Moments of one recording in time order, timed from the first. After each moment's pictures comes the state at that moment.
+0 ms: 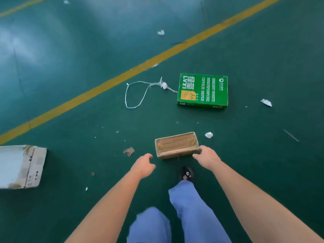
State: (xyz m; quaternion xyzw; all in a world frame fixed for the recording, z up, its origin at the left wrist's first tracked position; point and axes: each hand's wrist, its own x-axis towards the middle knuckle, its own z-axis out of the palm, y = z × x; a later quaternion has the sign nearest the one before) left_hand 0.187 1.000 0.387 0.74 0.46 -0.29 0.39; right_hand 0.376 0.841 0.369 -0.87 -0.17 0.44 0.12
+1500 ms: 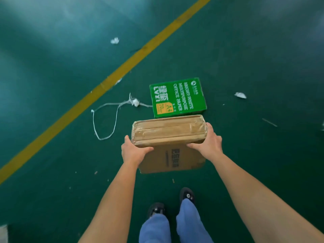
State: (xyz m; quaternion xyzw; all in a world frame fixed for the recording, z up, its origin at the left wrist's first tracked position) left_hand 0.397 1.162 0.331 0.68 0.56 -0.10 0.47; right_hand 0.530 0.944 0.343 -0.92 0.01 0.30 0.24
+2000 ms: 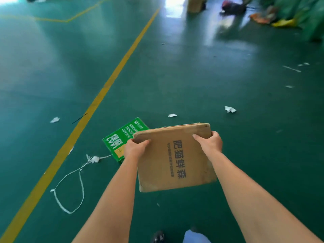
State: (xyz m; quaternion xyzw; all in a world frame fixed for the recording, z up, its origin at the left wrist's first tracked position) left_hand 0.430 1.049 0.512 0.77 0.31 -0.12 0.54; right_hand 0.410 0.789 0.551 -0.80 0.35 -0.01 0.49
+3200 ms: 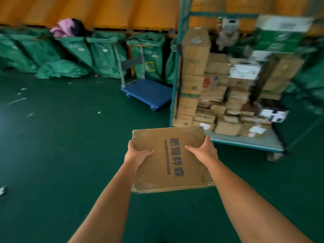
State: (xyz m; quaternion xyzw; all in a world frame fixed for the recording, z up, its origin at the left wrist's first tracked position) left_hand -0.014 0.304 0.600 0.70 -0.40 -0.50 0.33; right_hand -0.267 0.300 0.595 -0.44 0.80 -0.27 0.32
